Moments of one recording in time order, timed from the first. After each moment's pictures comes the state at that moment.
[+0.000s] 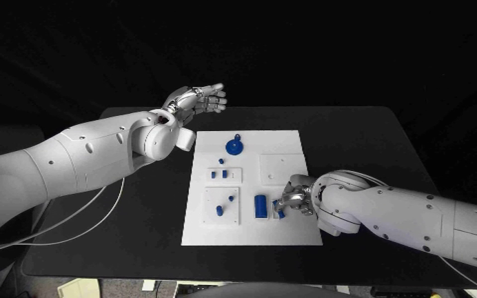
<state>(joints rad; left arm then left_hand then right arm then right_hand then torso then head) 1.22 -0.71 -0.07 1.20 -0.09 -0.14 0.33 0.85 -0.05 0.39 -0.16 0.06 0.72 0.19 0.29 0.46 0.98 0.19 0.07 0.07 0.72 0.19 0.43 0.35 0.02 0.41 0.09 0.40 1.27 1.09 -0.67 -0.20 1.47 -1.05 -0.13 -0.55 0.81 -0.11 0.71 -0.23 0.26 1.04 0.09 0.25 0.59 1.18 -0.02 1.12 1.10 1.31 -0.12 1.28 0.96 0.19 1.28 -0.06 1.06 1.31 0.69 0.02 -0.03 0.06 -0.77</state>
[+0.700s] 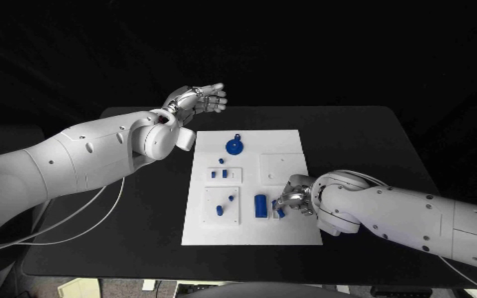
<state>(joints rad) 1.22 -0.71 -0.07 1.20 -0.09 -0.14 0.33 0.85 -0.05 0.39 -0.16 0.06 0.72 0.19 0.29 0.46 0.98 0.19 0.07 0.07 0.72 0.19 0.43 0.35 0.02 0.41 0.09 0.40 1.28 1.09 -0.66 -0.20 1.47 -1.05 -0.12 -0.54 0.78 -0.14 0.68 -0.19 0.12 1.04 0.09 0.25 0.59 1.18 -0.02 1.12 1.10 1.31 -0.12 1.28 0.97 0.19 1.28 -0.06 1.06 1.31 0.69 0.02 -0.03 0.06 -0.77</state>
